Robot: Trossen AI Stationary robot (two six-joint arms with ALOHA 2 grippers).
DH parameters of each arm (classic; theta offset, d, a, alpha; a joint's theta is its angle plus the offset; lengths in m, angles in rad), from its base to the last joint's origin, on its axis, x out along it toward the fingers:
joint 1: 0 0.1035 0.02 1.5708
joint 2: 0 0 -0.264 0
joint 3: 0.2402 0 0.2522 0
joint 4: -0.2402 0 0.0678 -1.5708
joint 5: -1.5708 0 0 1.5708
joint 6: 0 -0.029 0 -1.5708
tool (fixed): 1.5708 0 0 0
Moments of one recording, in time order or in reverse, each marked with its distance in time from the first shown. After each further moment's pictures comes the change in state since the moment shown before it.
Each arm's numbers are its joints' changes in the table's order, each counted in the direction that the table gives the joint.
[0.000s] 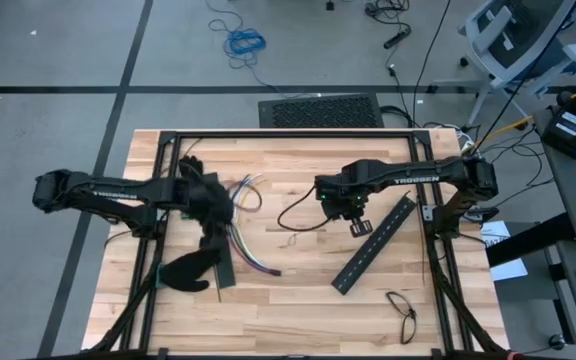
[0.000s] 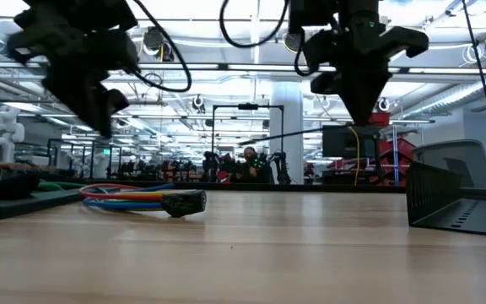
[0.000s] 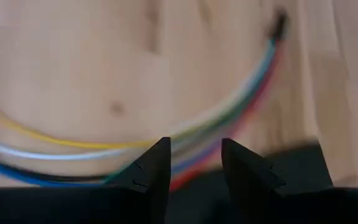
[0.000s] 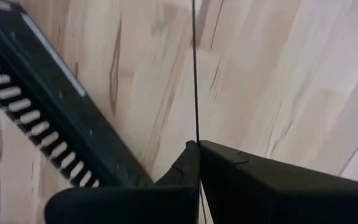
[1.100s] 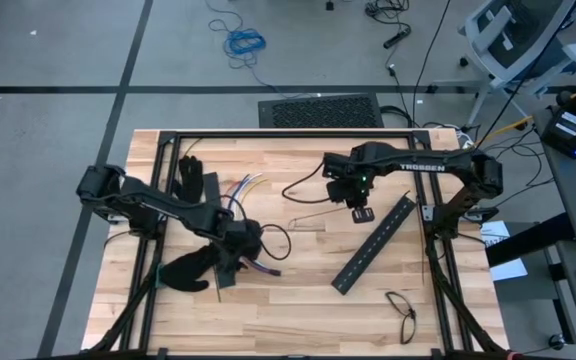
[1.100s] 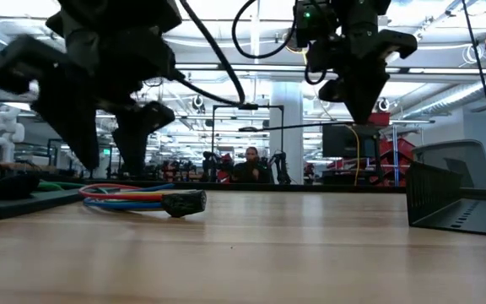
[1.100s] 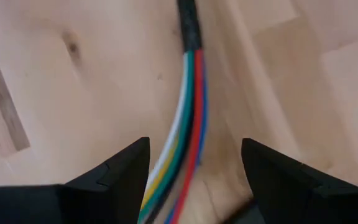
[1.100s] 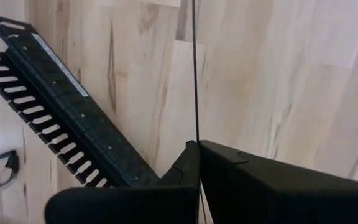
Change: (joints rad) left arm -0.265 -0.483 0.202 0.171 0.037 -0.148; right arm -0.156 0.056 -0.042 0.011 0.131 0.029
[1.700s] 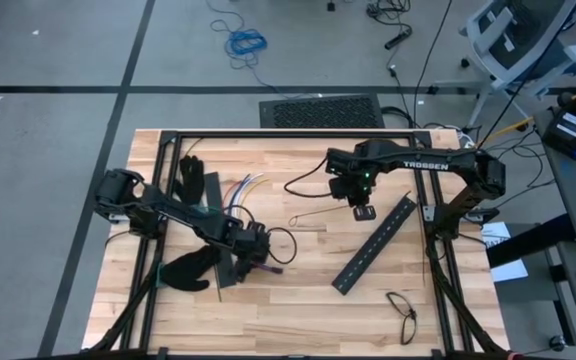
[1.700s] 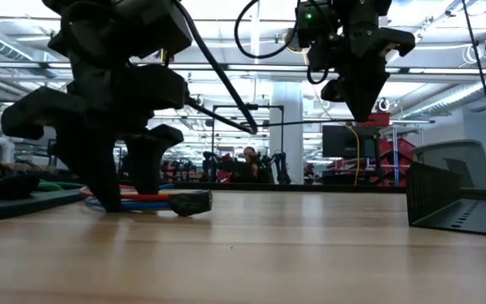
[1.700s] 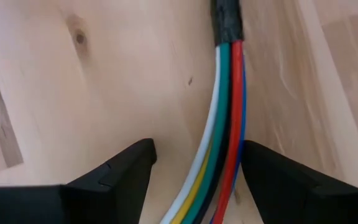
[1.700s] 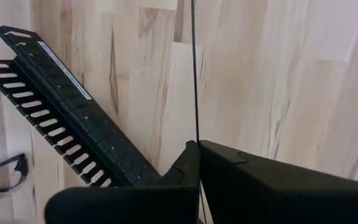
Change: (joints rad) left arm -0.028 -0.256 0.010 0.121 0.113 0.050; right arm -0.031 0.013 0.000 -0.007 0.026 -0.010
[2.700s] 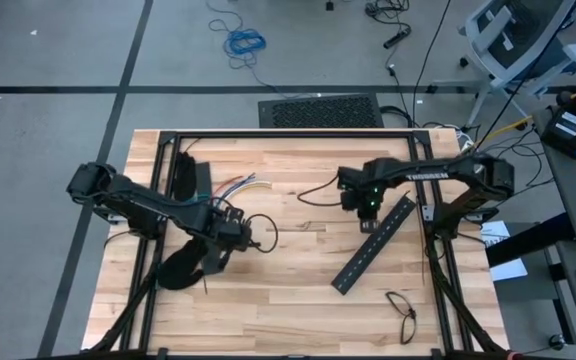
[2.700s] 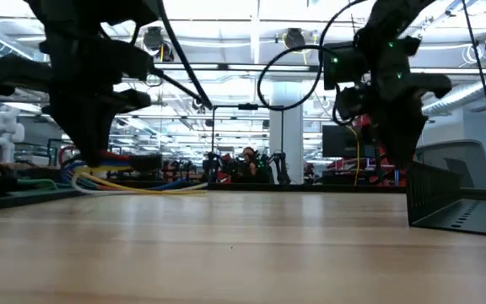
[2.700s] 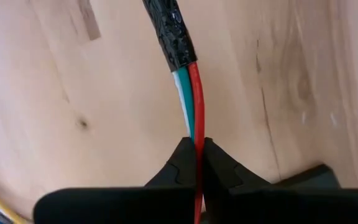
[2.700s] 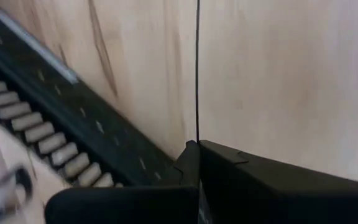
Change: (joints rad) left arm 0.006 0.340 0.013 -0.436 0.150 -0.002; right arm -0.004 0.075 -0.389 0.261 0.080 -0.185
